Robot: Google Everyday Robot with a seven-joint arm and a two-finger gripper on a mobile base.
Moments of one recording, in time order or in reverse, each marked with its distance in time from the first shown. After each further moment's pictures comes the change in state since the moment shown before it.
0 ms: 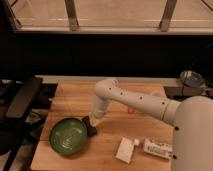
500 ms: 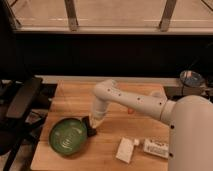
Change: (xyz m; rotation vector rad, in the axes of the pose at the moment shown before) arm 0.001 -0.001 0.005 -0.013 0.000 -0.009
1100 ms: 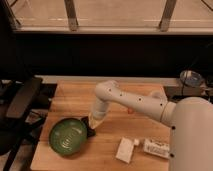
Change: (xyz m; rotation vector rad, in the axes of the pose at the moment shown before) arm -0.005 -0.001 0.002 0.013 -0.044 -0.010
